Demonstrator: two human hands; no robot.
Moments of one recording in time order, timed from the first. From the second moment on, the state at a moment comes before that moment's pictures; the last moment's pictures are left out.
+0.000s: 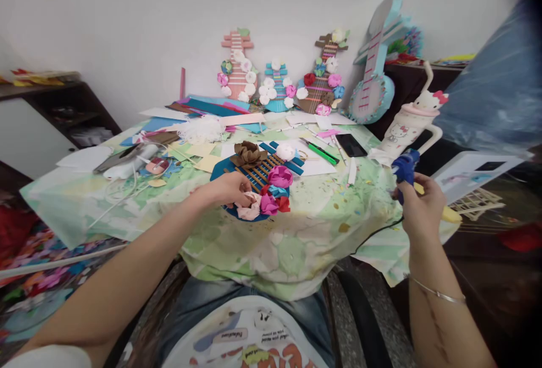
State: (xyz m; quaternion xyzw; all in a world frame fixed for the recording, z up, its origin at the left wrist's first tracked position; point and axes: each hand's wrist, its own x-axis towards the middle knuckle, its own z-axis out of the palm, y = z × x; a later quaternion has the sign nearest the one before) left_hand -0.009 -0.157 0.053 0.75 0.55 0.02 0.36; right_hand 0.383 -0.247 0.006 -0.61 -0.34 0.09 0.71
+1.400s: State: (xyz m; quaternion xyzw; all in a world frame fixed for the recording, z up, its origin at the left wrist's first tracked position) left_hand -0.064 -0.252 0.030 0.90 0.17 0.37 0.17; right_hand 0.204 -0.351 -0.009 -0.48 -0.56 0.50 0.47
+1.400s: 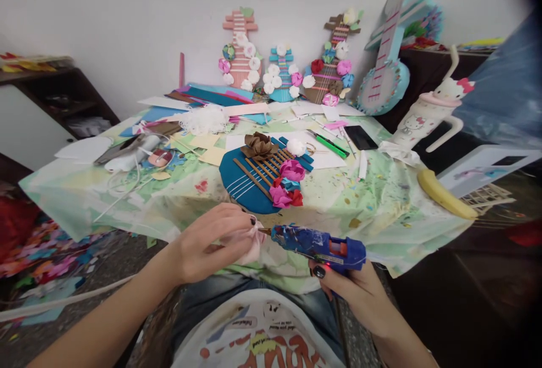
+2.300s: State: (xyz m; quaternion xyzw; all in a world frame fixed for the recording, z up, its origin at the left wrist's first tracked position) left_hand -0.068 -0.253 0.036 0.91 0.17 0.37 0.07; right_hand 0.202 -0.343 -0.004 -0.49 -0.58 0.46 0.46
